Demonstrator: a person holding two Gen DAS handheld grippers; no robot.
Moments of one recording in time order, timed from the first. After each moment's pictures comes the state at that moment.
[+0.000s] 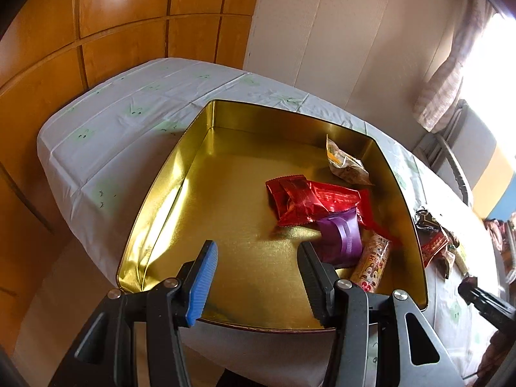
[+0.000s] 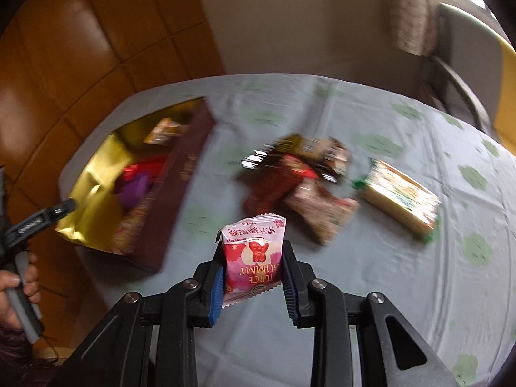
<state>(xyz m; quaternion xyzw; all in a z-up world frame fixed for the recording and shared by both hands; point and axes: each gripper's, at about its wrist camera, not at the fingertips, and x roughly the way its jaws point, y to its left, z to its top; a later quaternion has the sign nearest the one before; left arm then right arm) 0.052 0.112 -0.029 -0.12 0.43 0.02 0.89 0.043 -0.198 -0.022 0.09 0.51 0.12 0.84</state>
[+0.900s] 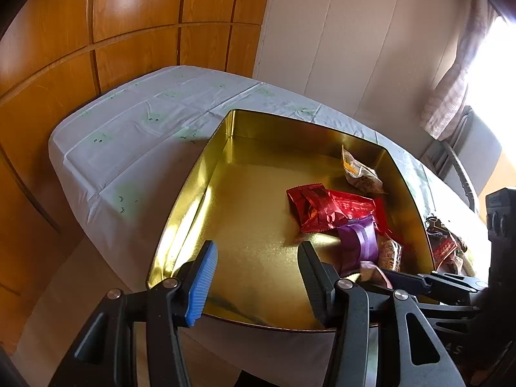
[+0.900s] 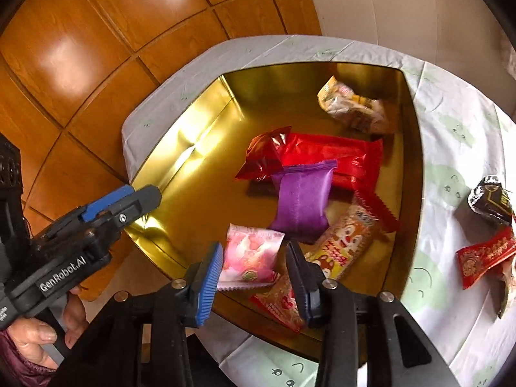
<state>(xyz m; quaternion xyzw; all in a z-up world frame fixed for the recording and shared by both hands) 0.045 0.128 -0.027 -0.11 0.42 0.04 0.90 0.094 -0.023 -0.044 0.07 0.55 0.28 0.78</state>
